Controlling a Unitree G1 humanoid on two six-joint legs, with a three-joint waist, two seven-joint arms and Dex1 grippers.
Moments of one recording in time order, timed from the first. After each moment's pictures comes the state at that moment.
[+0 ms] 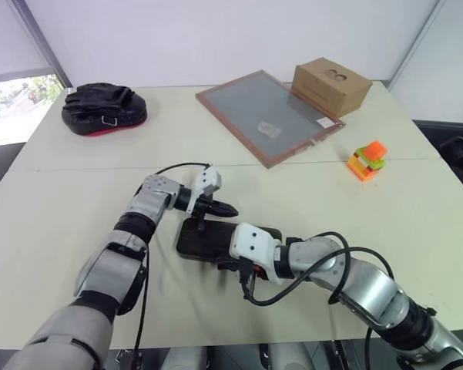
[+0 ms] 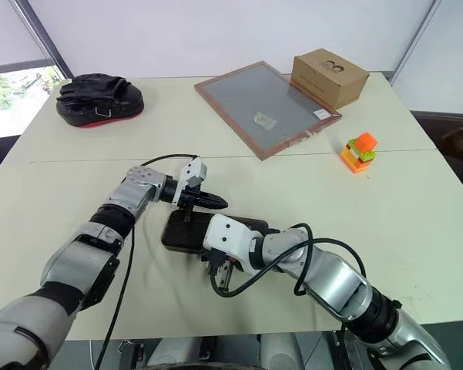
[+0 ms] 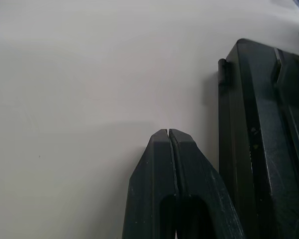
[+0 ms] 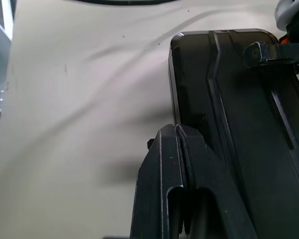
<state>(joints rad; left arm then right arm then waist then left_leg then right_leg) -0.94 0.32 -0.28 0.95 -0.11 0.01 -1.40 -0.41 -0.59 0.56 -0.64 0.30 0.91 0.63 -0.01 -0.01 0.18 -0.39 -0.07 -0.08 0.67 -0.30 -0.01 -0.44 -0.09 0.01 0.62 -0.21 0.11</state>
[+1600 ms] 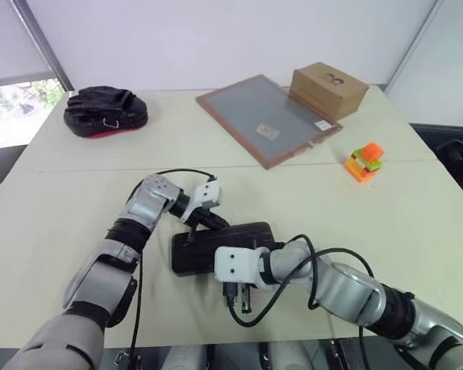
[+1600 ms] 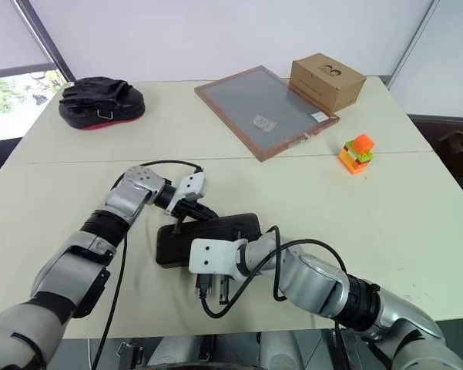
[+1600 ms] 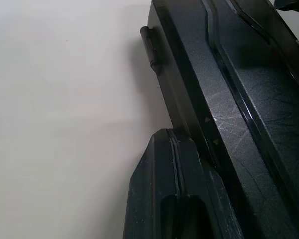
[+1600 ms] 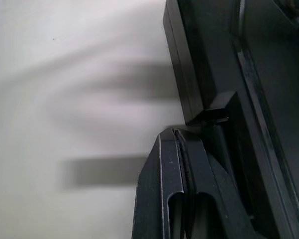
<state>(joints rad) -0.84 0.36 -0.34 0.71 0.02 0.07 -1.50 -0.55 -0.61 0.84 -0.59 0.03 0.92 0.69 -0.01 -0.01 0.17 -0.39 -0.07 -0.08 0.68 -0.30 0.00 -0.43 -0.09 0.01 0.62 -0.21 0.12</state>
